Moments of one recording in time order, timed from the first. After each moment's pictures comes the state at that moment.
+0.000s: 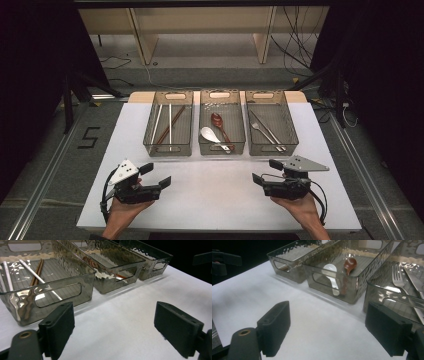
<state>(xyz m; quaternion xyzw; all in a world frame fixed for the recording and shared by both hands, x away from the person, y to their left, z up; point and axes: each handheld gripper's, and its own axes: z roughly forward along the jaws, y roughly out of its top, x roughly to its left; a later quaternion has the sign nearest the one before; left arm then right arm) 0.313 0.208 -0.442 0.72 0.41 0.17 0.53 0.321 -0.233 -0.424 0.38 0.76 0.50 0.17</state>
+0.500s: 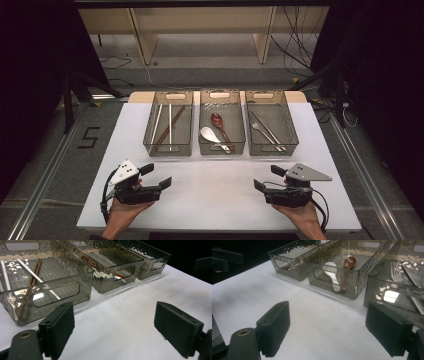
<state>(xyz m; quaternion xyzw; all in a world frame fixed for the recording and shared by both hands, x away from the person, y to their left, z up) 0.312 0.207 -0.443 0.73 0.41 0.17 0.53 0.306 -0.237 -0.435 0.39 0.75 0.50 0.17</state>
